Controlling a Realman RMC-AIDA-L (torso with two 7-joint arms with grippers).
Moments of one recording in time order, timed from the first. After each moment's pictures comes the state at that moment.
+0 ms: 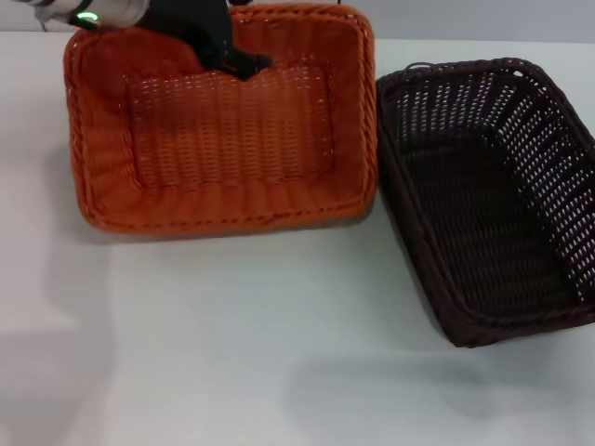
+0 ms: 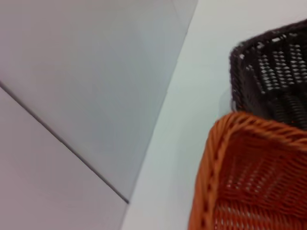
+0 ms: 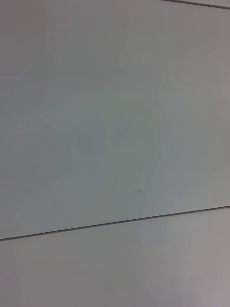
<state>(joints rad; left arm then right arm) -0.85 -2.06 0.96 1.01 -0.71 -1.21 1.59 0.15 2.08 -2.41 -0.54 -2.06 1.49 2.95</state>
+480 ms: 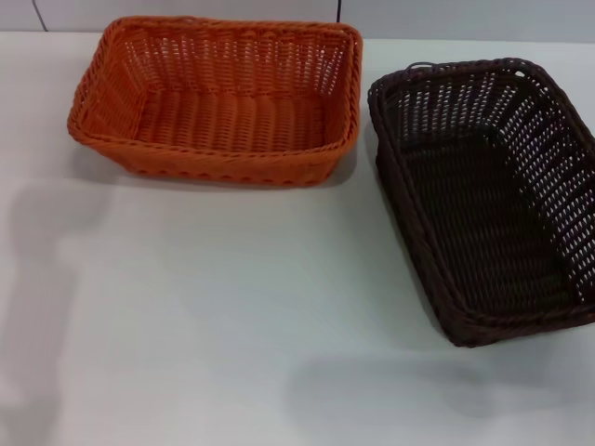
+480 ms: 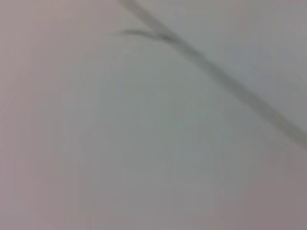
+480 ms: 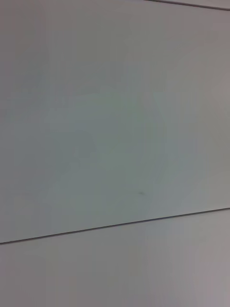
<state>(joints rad) -0.54 -2.07 1.22 1.38 -0.77 -0.56 1.55 0.15 2.08 -2.41 -0.55 -2.06 1.48 2.95</state>
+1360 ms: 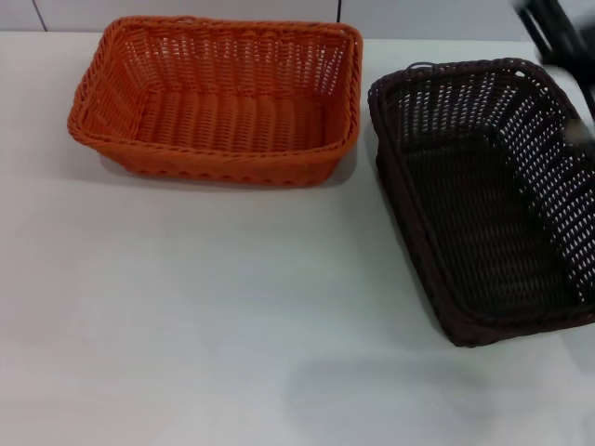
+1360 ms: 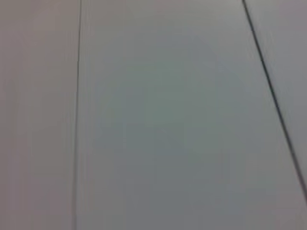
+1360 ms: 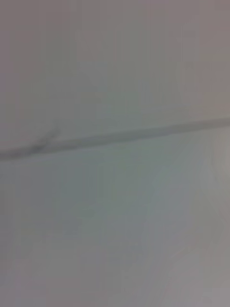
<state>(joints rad) -0.23 -2.05 1.28 0.51 -0.28 1.24 0.04 0.16 1.90 -2.36 -1.17 -2.31 0.96 2.95</state>
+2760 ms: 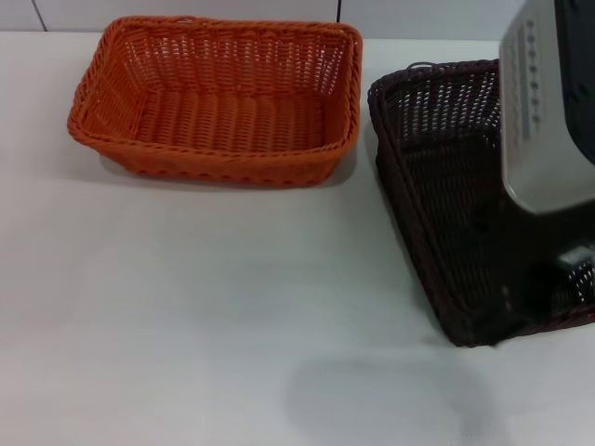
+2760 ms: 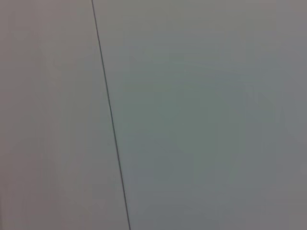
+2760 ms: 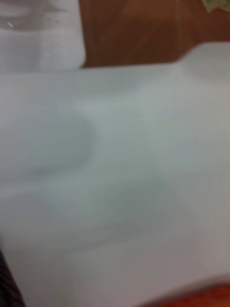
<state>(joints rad) -0.25 -2.06 1.21 0.28 -0.28 1.19 0.13 0.59 2.08 -1.54 -1.94 -2.44 -2.04 2.40</state>
